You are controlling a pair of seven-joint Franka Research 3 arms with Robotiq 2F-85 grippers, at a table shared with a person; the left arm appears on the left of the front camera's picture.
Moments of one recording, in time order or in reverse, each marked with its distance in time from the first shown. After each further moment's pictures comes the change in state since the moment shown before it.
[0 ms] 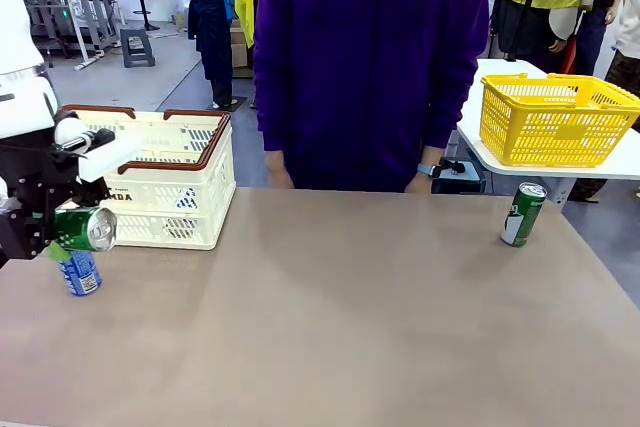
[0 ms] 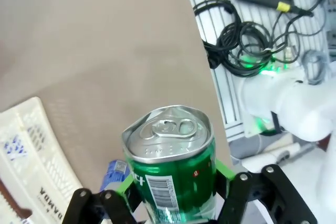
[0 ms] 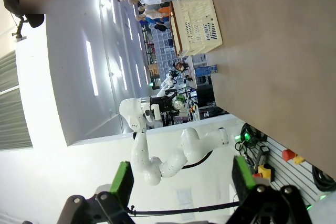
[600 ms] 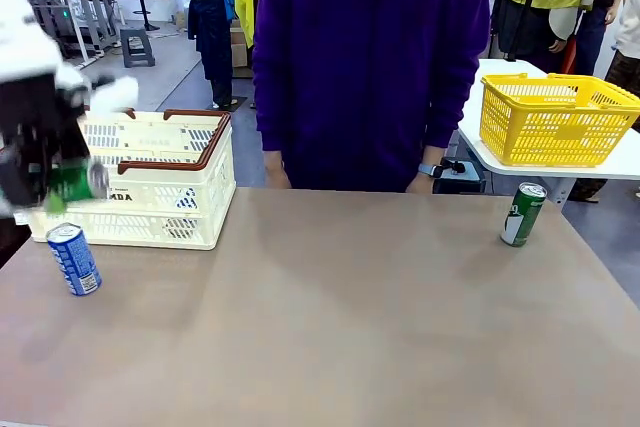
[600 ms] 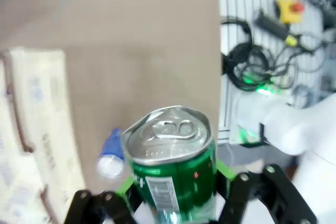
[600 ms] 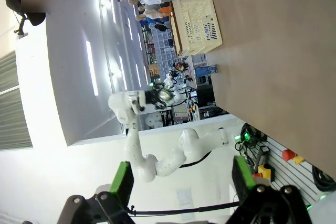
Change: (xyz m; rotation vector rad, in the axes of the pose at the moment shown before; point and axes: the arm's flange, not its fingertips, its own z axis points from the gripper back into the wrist) left arm -0.029 0.046 0.074 0.006 -0.025 0.340; right arm 0.000 0.000 0.000 0.000 0.000 0.000
